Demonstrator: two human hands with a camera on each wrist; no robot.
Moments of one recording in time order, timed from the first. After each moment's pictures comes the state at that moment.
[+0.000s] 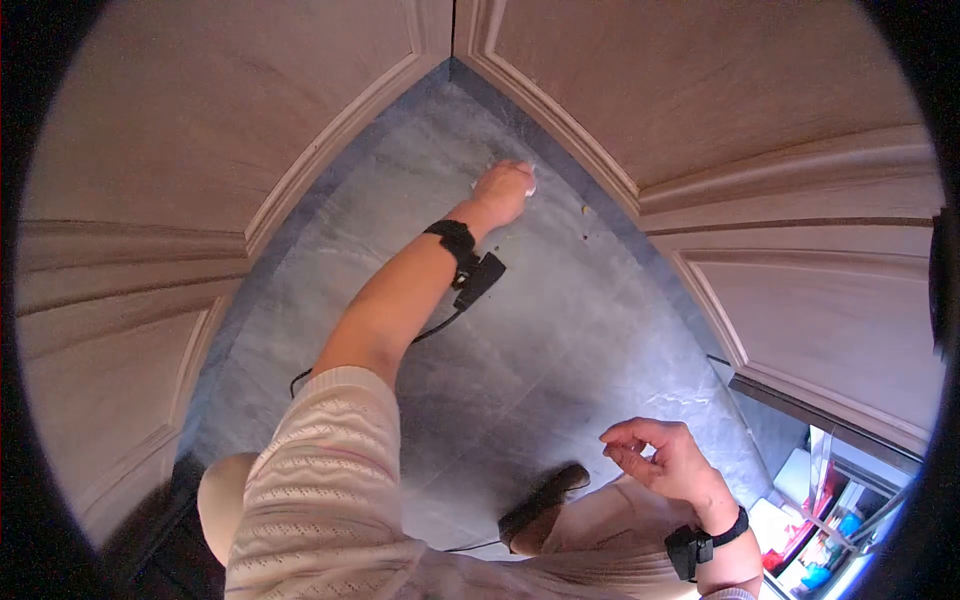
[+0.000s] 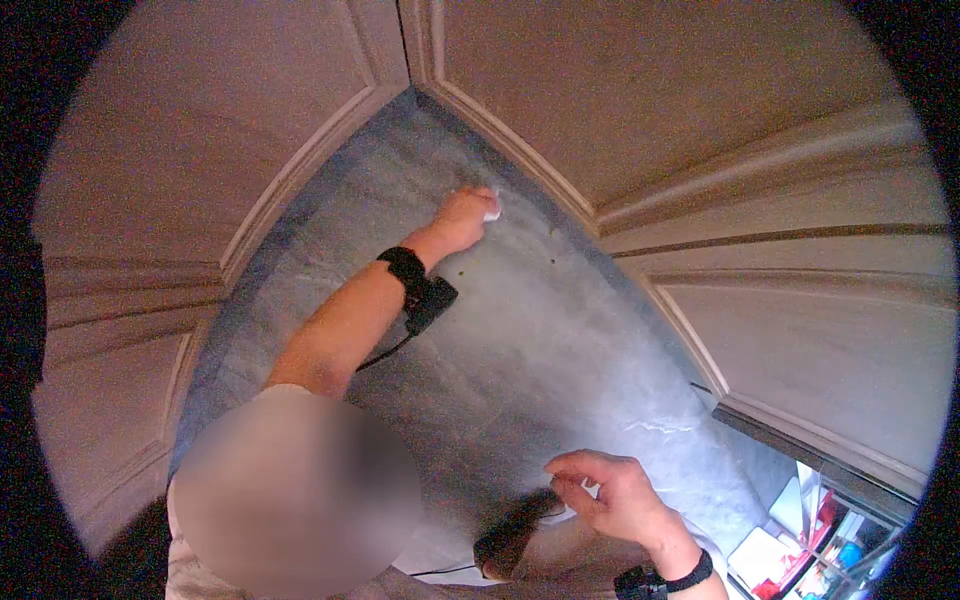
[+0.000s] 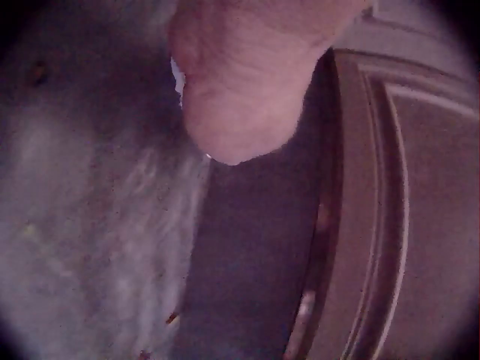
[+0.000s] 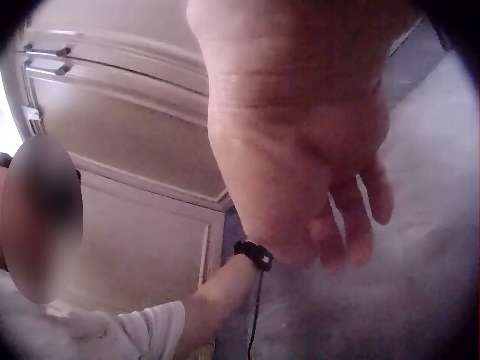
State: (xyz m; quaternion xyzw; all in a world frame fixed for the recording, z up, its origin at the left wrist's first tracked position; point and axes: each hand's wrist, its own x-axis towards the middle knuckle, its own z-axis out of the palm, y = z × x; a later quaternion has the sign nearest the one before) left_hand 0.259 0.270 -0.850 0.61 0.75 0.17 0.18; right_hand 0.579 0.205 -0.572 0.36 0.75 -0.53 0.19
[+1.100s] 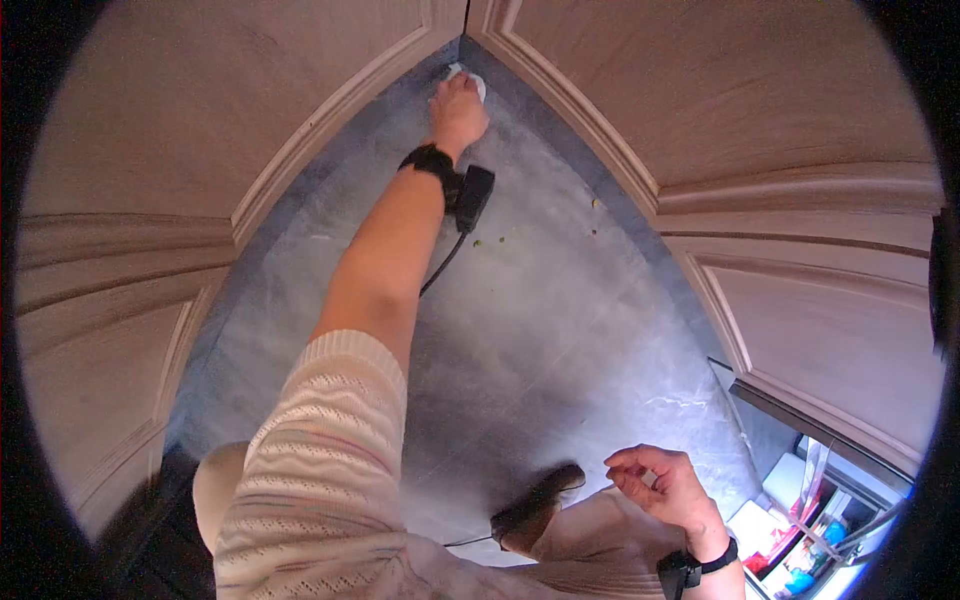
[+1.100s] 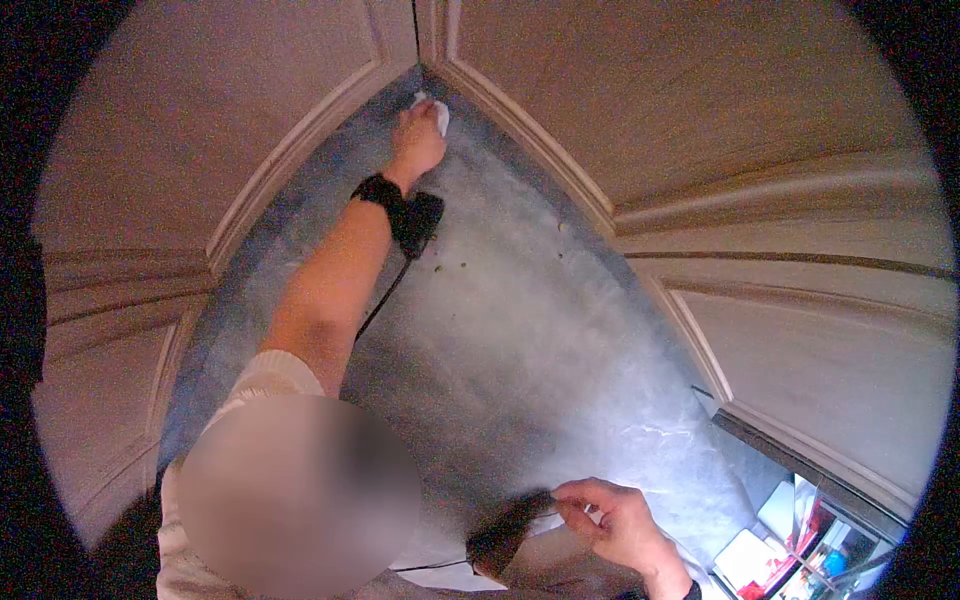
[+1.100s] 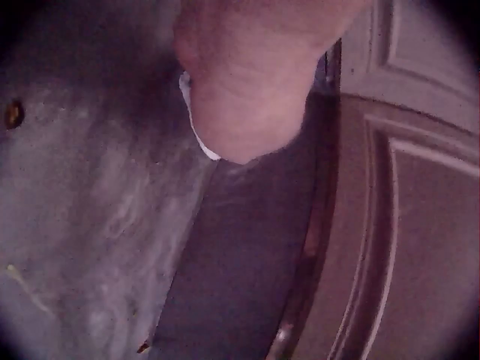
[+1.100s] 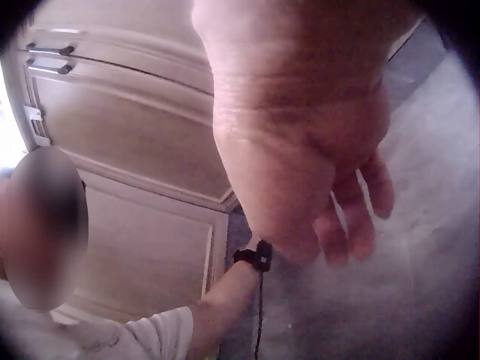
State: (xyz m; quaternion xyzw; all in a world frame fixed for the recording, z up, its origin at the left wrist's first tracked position) left_hand 0.172 0.289 -0.869 0.39 0.88 0.26 0.01; right_hand 0.595 0.192 -0.577 0.40 0.71 -0.53 0.22
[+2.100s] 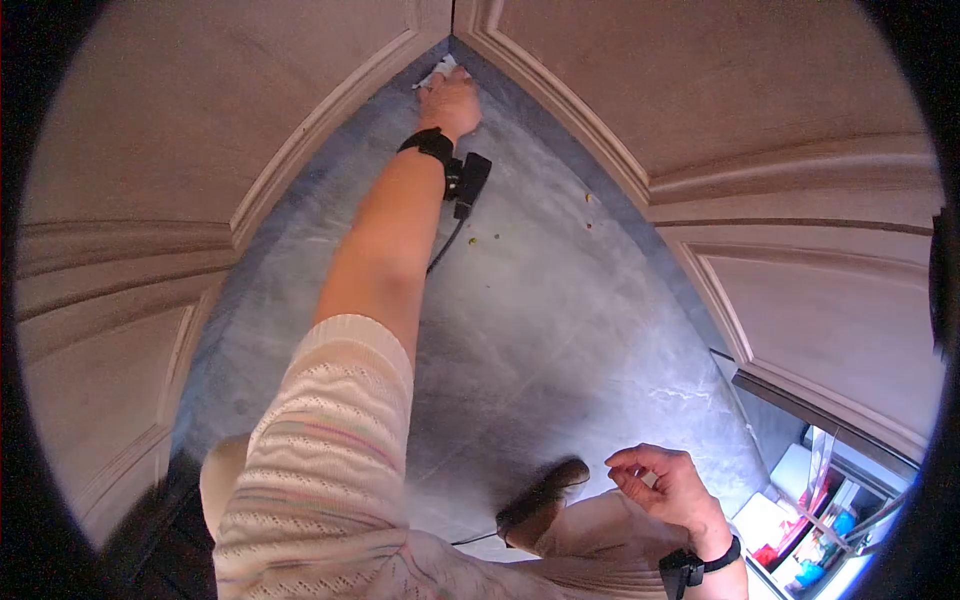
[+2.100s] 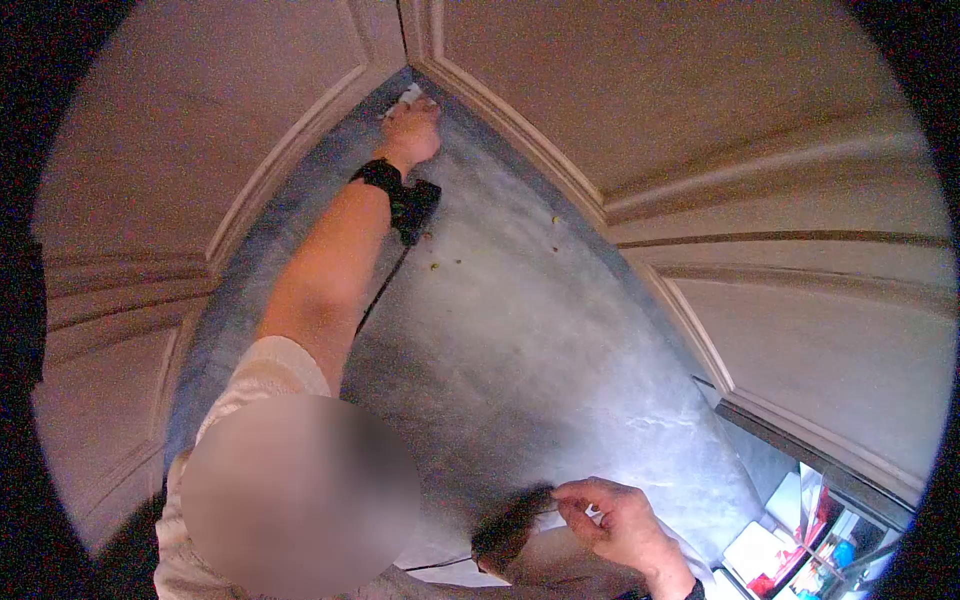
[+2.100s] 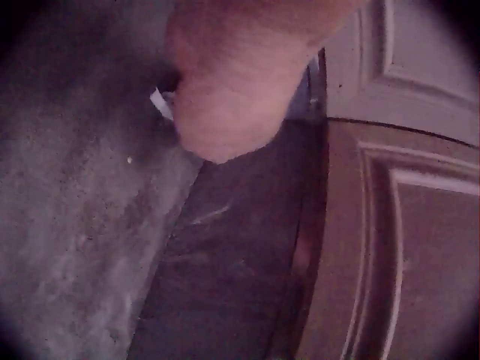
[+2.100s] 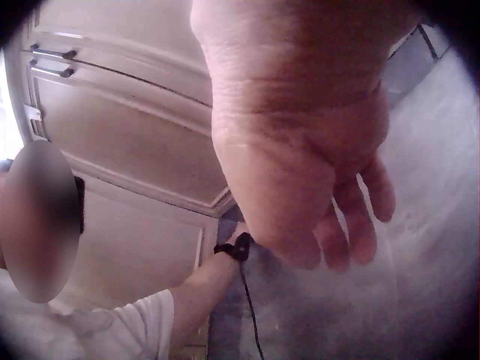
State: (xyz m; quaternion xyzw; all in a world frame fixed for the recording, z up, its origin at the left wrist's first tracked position) left_hand 0.170 0.290 -0.827 0.43 0.89 0.11 0.10; right_hand 0.606 0.187 -0.576 0.38 0.74 -0.52 0.21
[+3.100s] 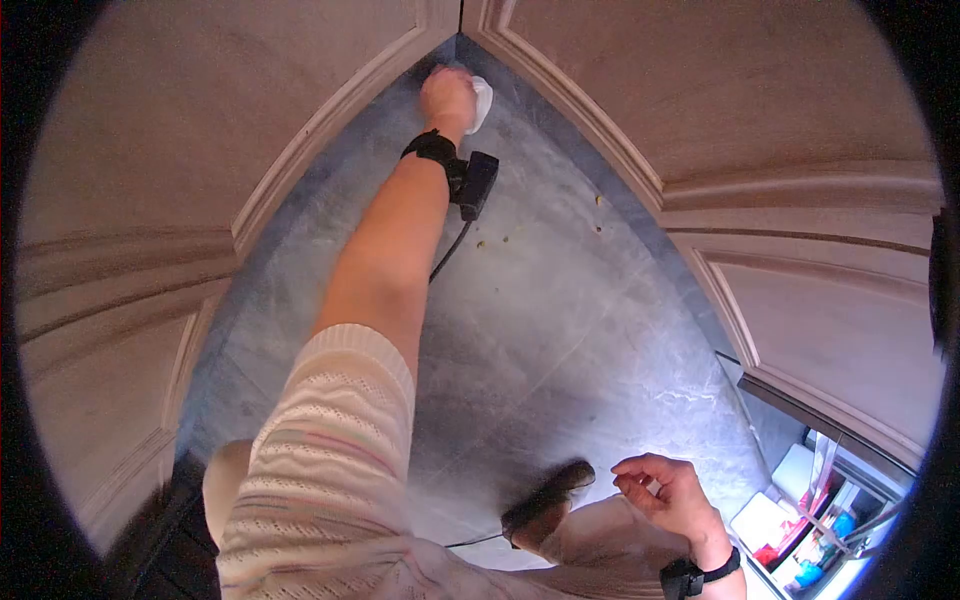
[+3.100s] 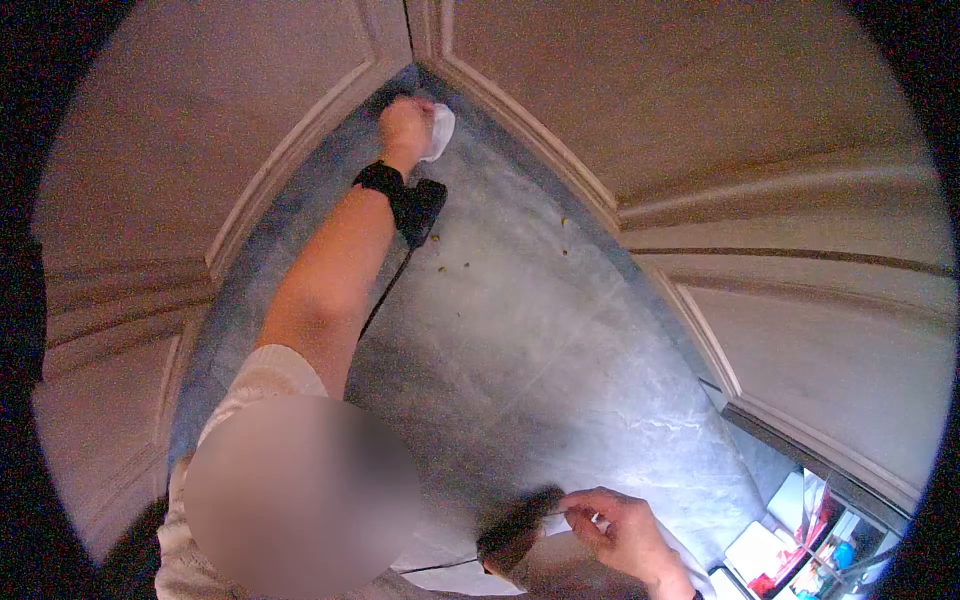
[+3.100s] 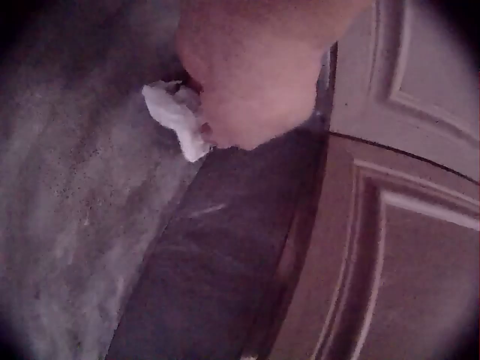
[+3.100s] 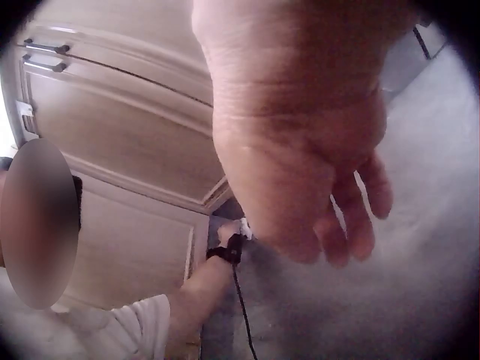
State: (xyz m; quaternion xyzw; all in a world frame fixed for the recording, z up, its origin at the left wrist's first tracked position) left_hand 0.154 0.288 -0.841 0.33 0.91 0.26 0.04; right_hand 0.598 0.179 -0.573 0.44 0.70 -0.52 0.21
